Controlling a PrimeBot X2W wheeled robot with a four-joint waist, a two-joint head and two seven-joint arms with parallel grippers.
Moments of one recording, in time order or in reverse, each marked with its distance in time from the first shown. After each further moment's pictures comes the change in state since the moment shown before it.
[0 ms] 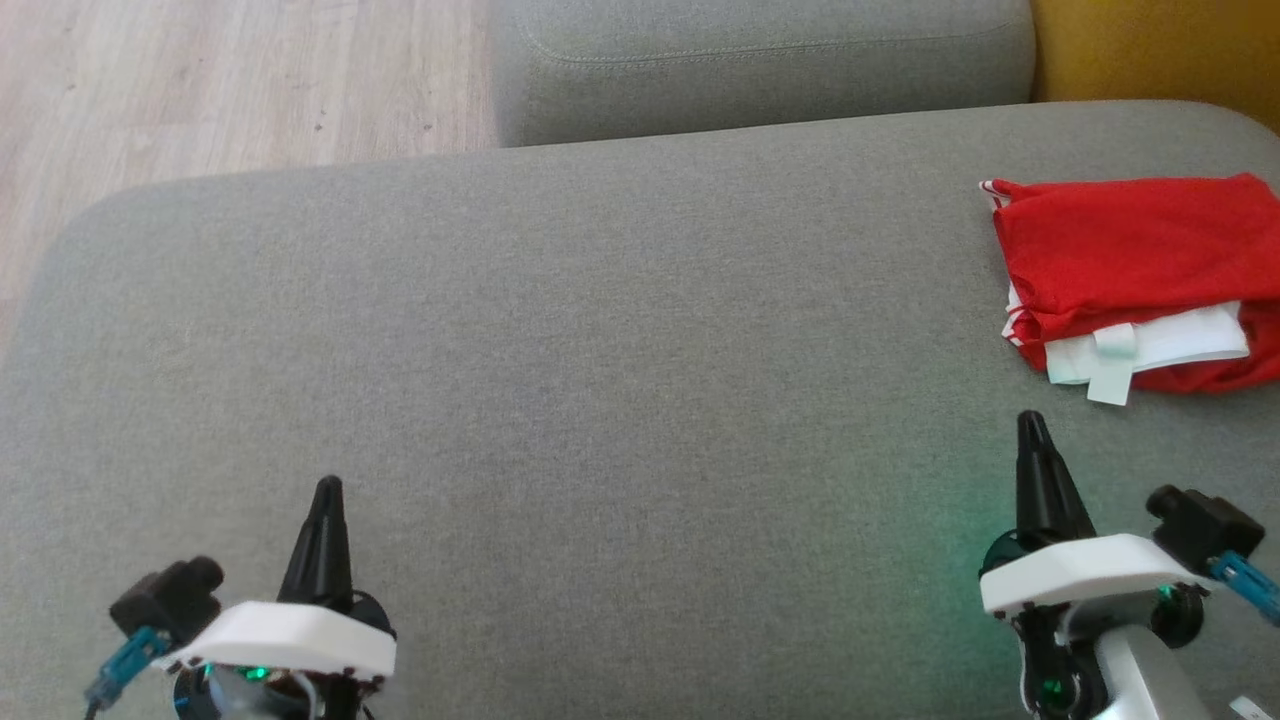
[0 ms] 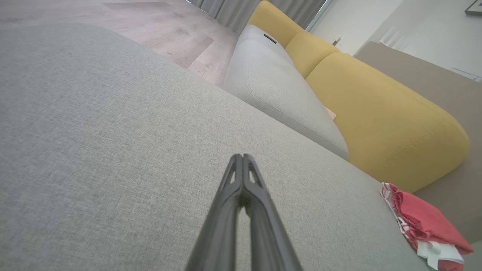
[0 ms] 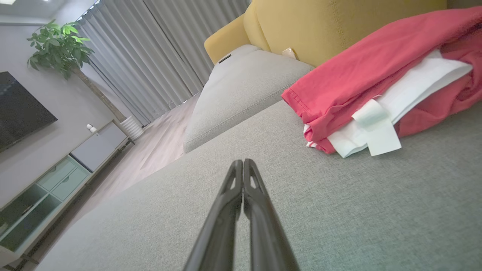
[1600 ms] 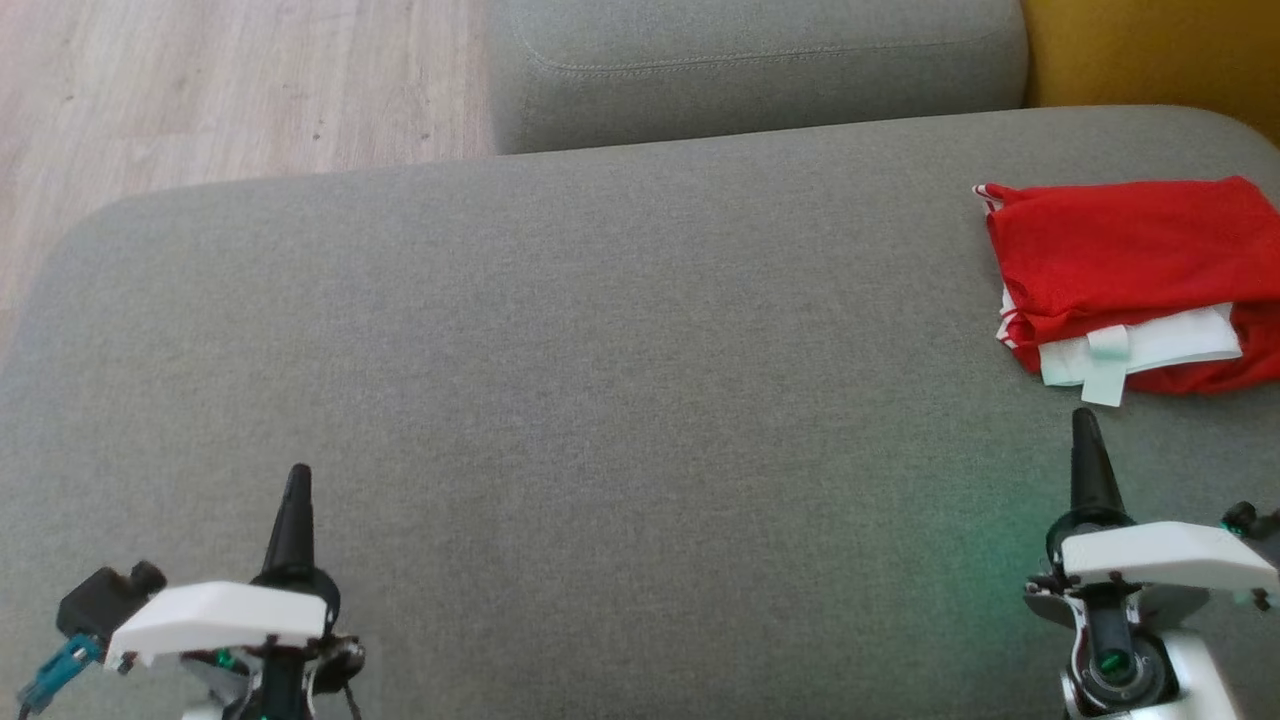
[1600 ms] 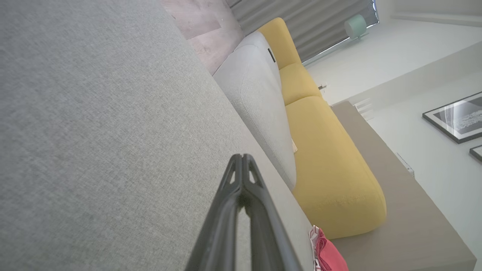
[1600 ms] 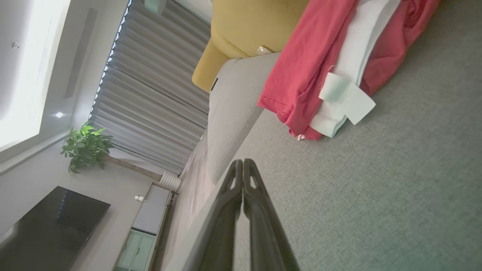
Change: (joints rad) left arm -0.037 0.000 0.066 0.004 -0.471 -0.024 0.138; right arm 0.002 0.001 -0.076 -0.053 0.499 0.000 0.134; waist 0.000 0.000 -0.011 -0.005
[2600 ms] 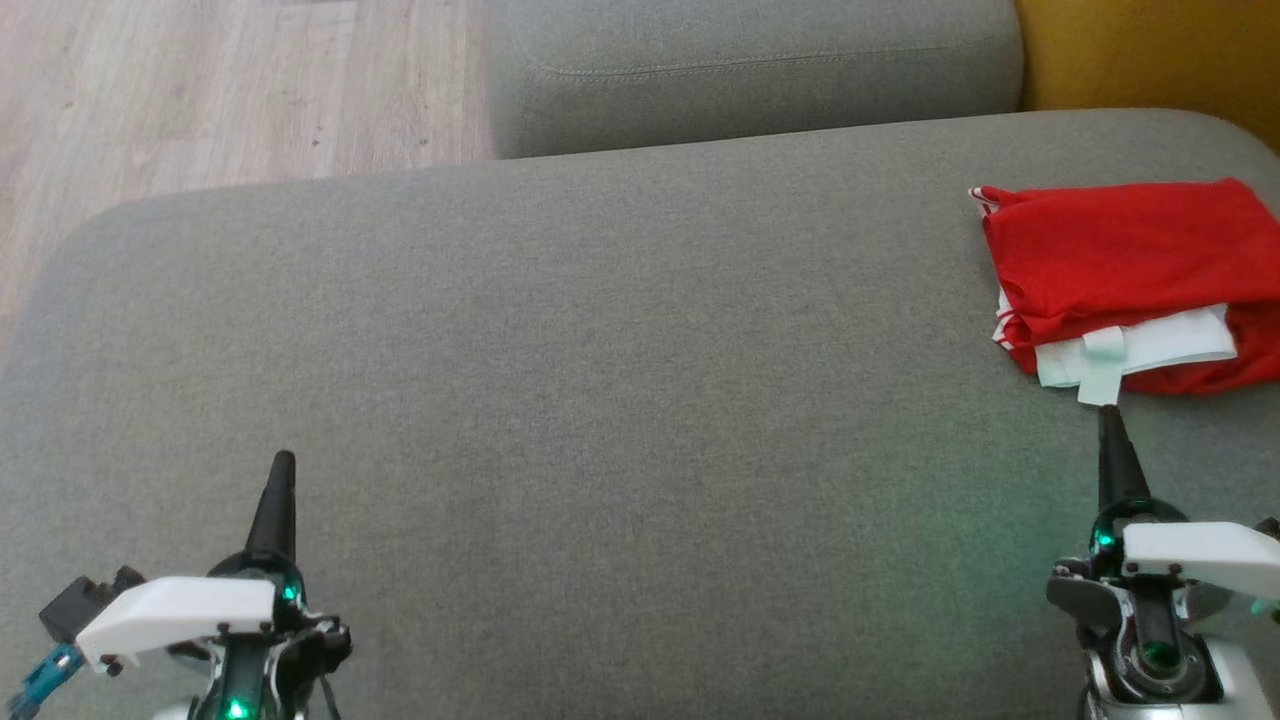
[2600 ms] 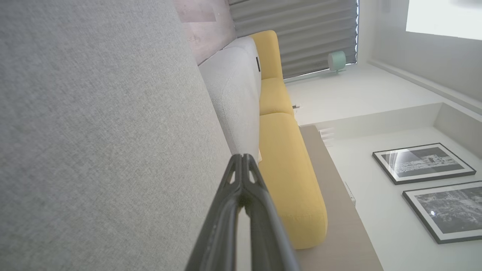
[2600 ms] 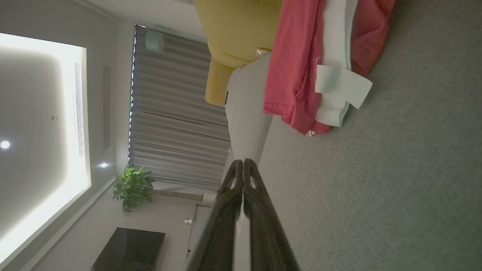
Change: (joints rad) left arm -0.022 0.001 0.043 0.005 -0.293 -0.017 0.085; right arm 0.002 0.000 -0.049 -0.036 0.312 0.000 0.088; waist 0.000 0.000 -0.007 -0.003
